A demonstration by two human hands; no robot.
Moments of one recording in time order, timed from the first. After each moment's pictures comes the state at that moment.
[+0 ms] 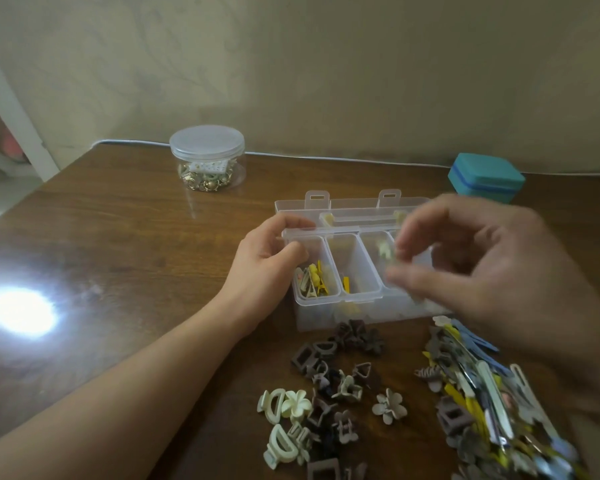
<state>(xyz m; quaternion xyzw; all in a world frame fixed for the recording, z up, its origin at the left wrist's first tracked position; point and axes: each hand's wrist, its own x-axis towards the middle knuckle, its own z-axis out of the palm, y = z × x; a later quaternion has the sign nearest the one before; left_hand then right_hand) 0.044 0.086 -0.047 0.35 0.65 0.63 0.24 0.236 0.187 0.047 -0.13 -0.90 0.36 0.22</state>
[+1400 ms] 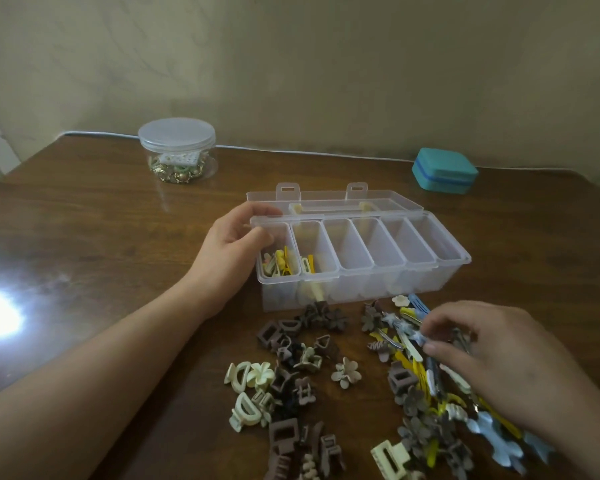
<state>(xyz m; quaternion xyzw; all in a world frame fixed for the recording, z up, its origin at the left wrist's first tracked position) 0.040 0.084 -0.049 0.36 0.64 0.62 0.25 0.314 0.188 0.003 -0.38 -0.91 0.13 0.03</state>
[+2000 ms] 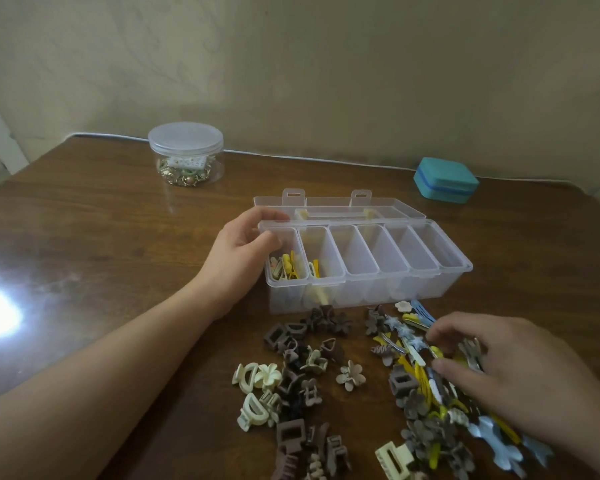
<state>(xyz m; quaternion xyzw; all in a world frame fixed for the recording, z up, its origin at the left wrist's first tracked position) 0.040 0.085 -0.049 0.36 0.66 0.61 0.25 0.321 0.186 0.014 -0.35 -0.93 0.09 -0.02</state>
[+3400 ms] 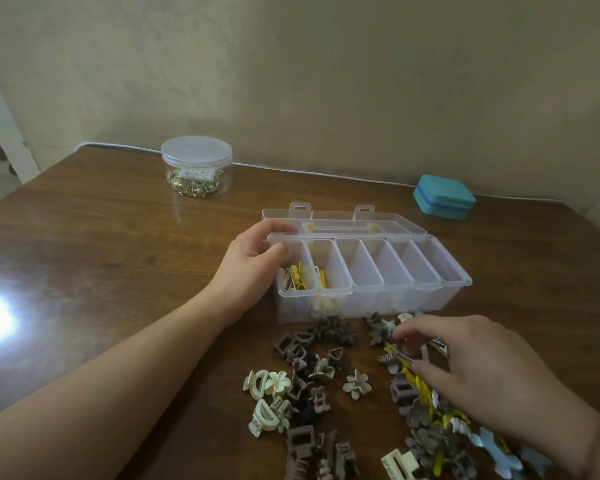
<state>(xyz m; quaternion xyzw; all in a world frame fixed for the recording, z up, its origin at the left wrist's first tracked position) 0.040 0.082 -0.046 0.35 0.68 0.59 0.26 0.294 0.174 0.016 -0.29 -0.96 0.05 -0.02</state>
